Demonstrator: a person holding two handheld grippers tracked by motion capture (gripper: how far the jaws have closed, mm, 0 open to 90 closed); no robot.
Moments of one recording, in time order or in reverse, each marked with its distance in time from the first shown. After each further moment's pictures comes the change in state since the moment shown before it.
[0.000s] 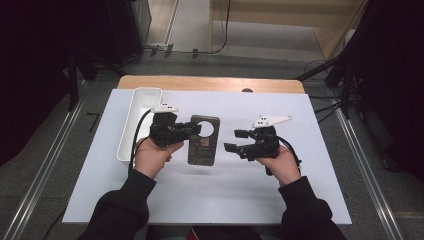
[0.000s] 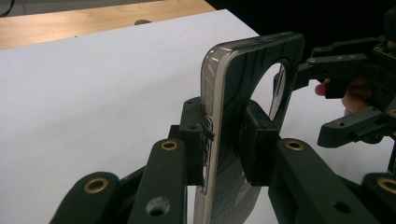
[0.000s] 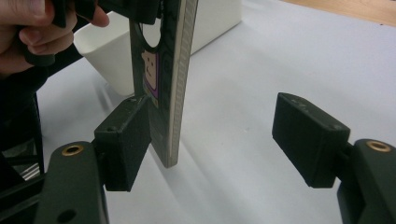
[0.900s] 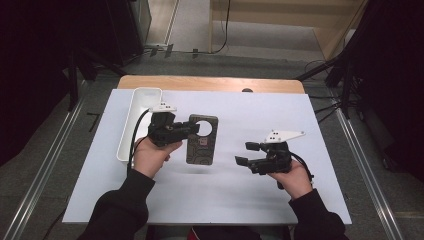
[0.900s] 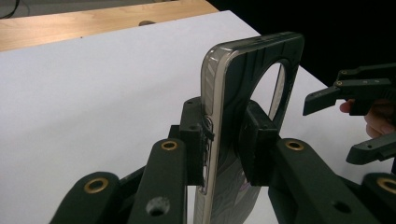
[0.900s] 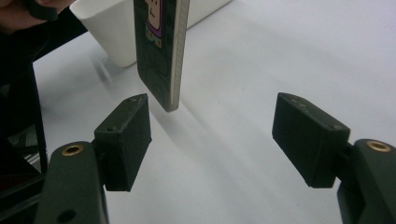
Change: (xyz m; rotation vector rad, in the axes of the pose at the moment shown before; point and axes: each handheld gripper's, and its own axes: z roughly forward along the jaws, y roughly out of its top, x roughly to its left) left arm 0.004 0.000 -0.002 -0.003 0.011 -0.001; right arm 0.006 -0.037 -0.026 0.015 -0.031 0.001
